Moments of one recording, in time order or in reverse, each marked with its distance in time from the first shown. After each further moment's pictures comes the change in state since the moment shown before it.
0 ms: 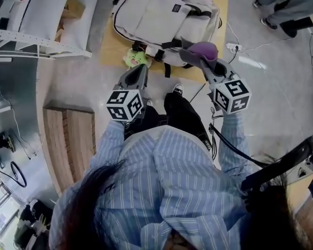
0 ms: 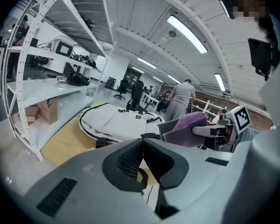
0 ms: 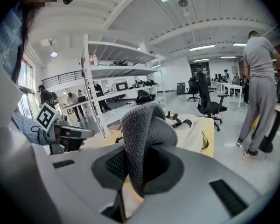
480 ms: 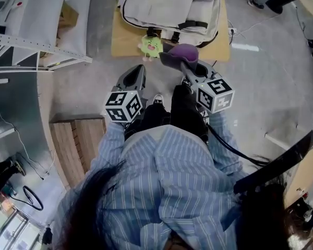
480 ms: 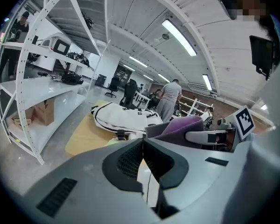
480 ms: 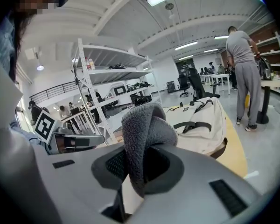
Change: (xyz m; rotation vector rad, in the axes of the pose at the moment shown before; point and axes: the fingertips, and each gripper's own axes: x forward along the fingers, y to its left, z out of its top) left arm -0.100 0.066 -0.017 0.048 0.028 -0.139; right arm 0.034 0.179 -0.027 0.187 -0.066 -0.069
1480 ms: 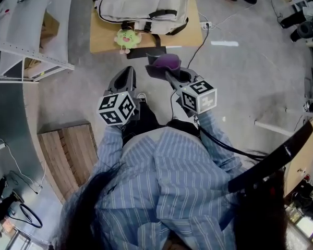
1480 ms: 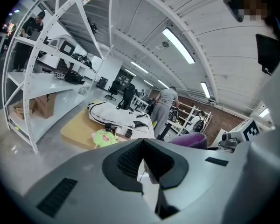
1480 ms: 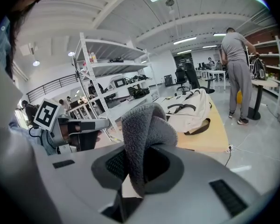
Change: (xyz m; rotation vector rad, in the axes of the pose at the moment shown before) left arm -0.041 -0.067 -0.039 -0.060 -0.070 -0.020; right arm -0.083 0.032 -0.075 0.005 0.097 -0.043
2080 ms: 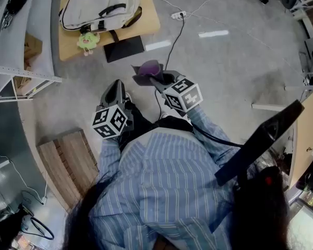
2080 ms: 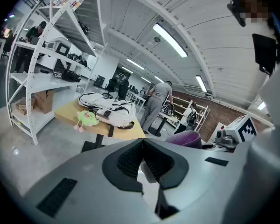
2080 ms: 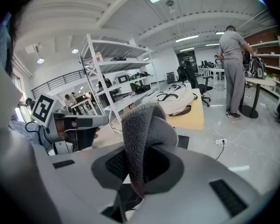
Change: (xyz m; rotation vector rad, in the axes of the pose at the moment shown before) left arm -0.031 -0.138 -0.102 0.034 0.037 0.005; right arm -0.123 -0.040 -0.100 -0.032 0.040 0.033
